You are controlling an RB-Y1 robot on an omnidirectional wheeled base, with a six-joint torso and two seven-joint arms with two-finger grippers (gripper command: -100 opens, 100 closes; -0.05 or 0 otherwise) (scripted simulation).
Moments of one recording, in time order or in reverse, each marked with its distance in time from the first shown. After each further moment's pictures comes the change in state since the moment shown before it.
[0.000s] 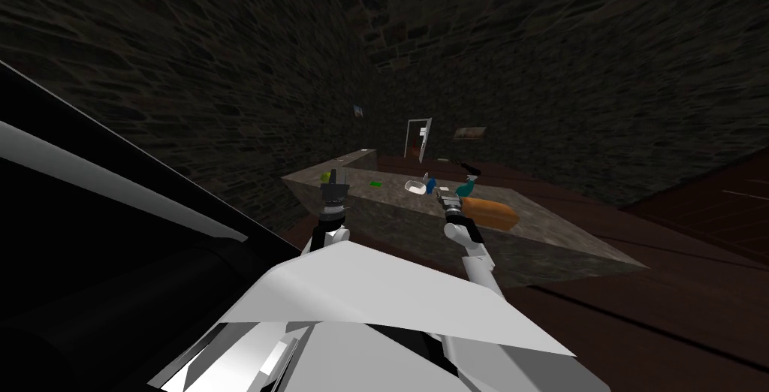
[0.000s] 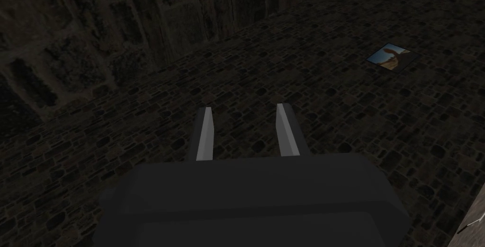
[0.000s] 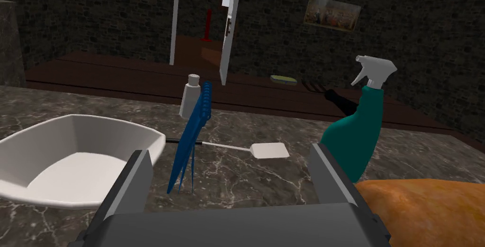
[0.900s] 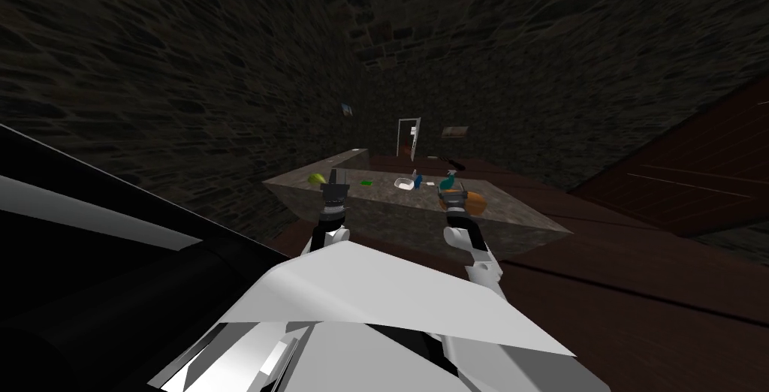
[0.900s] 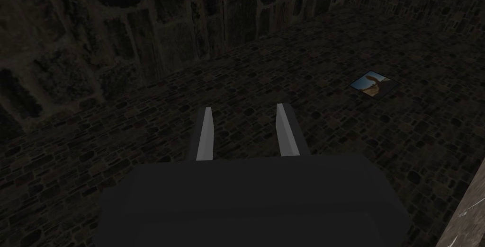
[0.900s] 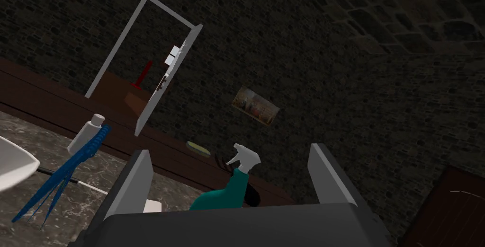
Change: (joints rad) left arm 0.000 0.000 0.000 0.000 0.000 0.000 0.000; right arm 0.105 -0.012 0.082 -0.229 0.188 -0.164 0.237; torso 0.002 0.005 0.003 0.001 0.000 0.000
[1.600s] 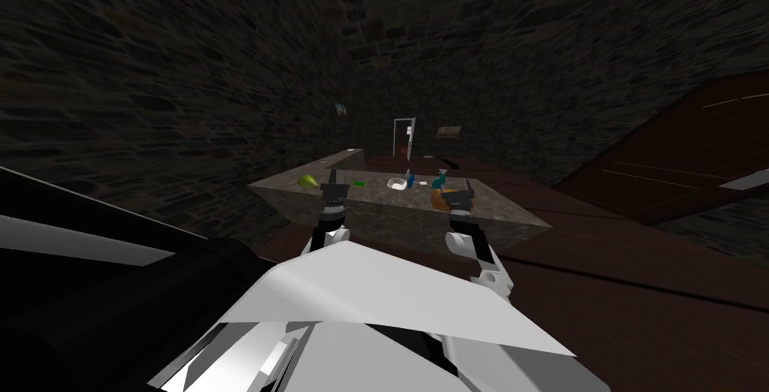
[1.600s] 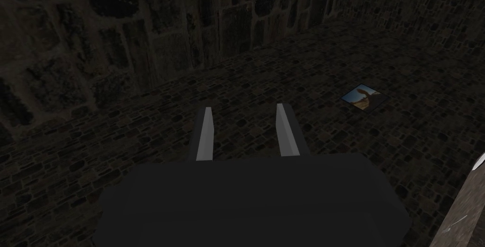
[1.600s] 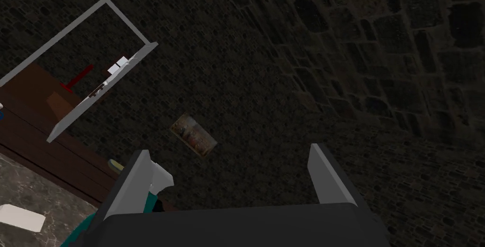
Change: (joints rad) left arm 0.000 0.000 0.000 0.000 0.000 0.000 0.000; right arm 0.086 -0.005 0.027 -0.136 0.120 -0.099 0.172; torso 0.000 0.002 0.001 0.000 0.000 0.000
